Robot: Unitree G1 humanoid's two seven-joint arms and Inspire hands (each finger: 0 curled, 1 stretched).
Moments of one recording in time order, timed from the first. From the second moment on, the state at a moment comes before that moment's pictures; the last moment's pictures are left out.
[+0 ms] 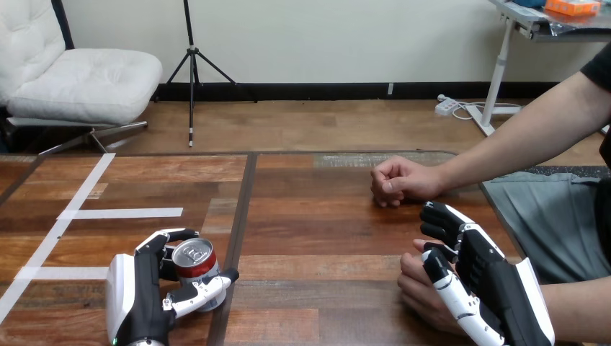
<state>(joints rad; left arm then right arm) 0.04 0.14 -0.04 0.50 0.36 -0.35 0.46 0.38 -0.09 -0.04 0.03 -0.04 -0.59 0.14</state>
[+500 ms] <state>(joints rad) 0.04 0.14 -0.04 0.50 0.35 -0.36 0.46 0.38 -0.09 -0.04 0.03 -0.04 -0.59 0.14</state>
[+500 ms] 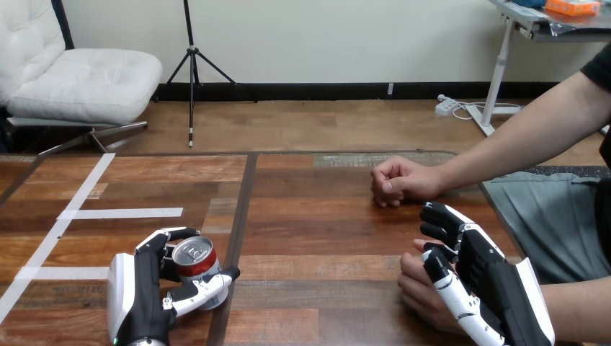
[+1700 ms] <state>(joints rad) 0.04 0.13 -0.03 0.35 0.33 -0.36 0.37 0.38 -0.09 -0.04 0.03 -0.05 -0.59 0.13</state>
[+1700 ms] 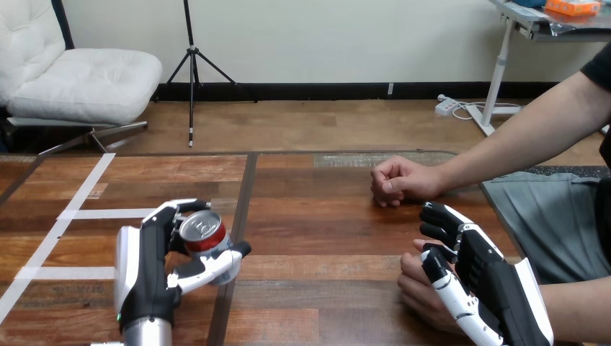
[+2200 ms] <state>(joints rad) 0.04 0.13 -0.03 0.28 0.33 -0.34 0.32 0.38 -0.08 -0.04 0.04 -0.04 -0.59 0.13</state>
